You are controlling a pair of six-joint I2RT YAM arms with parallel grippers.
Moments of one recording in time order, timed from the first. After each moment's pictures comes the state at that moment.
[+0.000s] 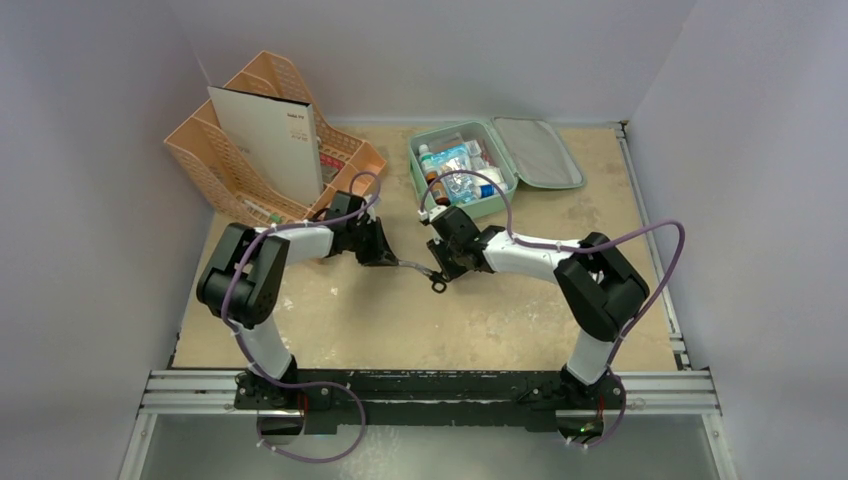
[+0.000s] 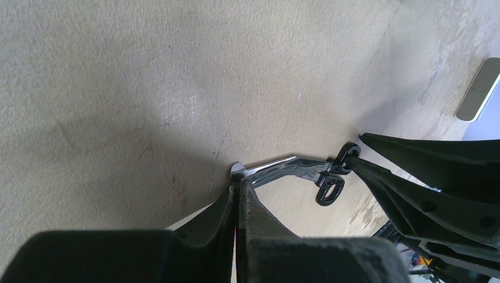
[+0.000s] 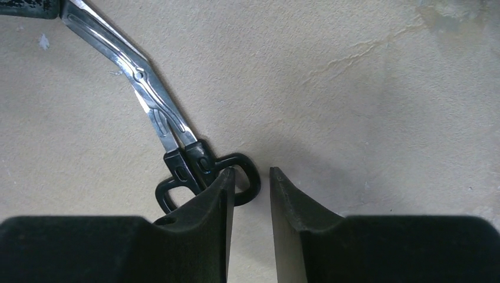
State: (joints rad) left arm -0.35 1.77 0.87 -0.08 0.44 -0.60; right arm 0.75 1.77 1.04 -0.31 0.08 0.14
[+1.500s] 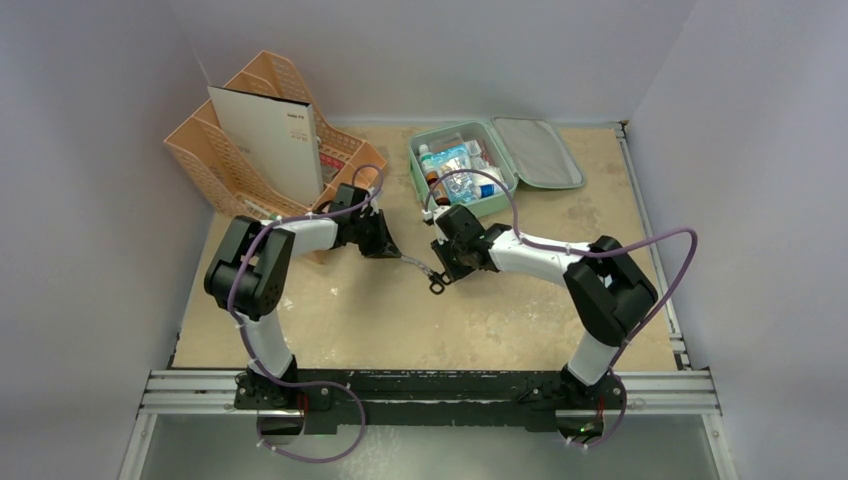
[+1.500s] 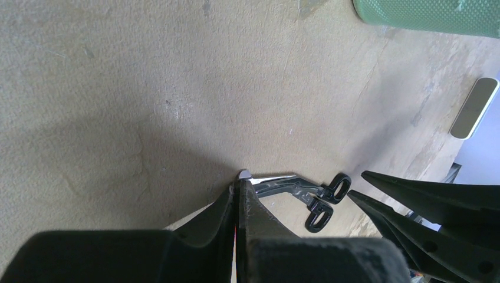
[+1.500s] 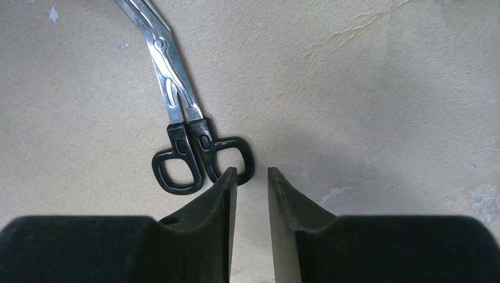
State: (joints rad) left arm -0.35 1.83 0.96 -0.09 0.42 -0.60; right arm 0.74 1.72 1.03 -0.38 0.03 0.15
